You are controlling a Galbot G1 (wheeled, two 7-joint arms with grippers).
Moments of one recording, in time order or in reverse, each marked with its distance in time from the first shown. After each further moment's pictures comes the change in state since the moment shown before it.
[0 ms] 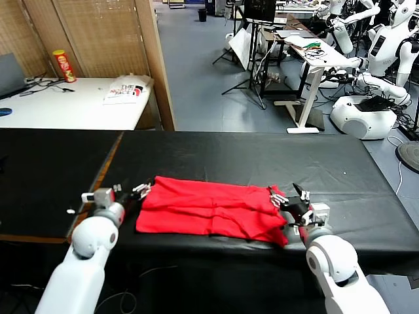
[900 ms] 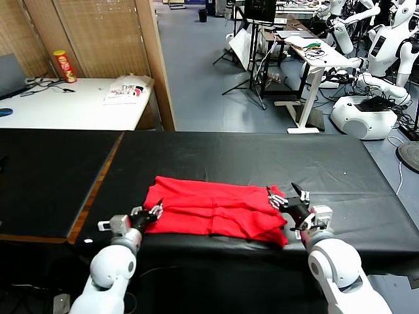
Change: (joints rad) left arm 0.100 -0.134 0.025 -0.001 0.090 -0.064 0.019; right arm 0.001 0.010 -0.023 -0.003 -0.047 0.012 -0.019
